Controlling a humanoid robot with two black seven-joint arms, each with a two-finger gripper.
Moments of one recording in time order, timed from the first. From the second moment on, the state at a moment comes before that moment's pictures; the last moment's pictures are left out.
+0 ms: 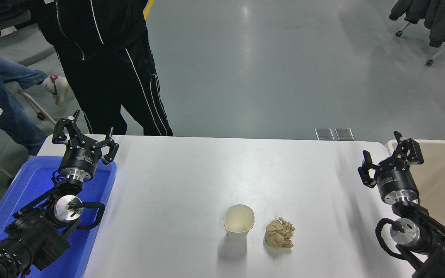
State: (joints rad) left arm -0.59 0.29 -0.81 -0.47 -0.06 -0.50 -0.60; right arm 0.42 -0.34 0.89 0.74 -0.15 0.08 0.60
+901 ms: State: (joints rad) left arm -0.59 0.29 -0.81 -0.47 -0.06 -0.50 -0.60; right arm 0.43 -0.34 0.88 0.76 -0.15 0.07 0.57
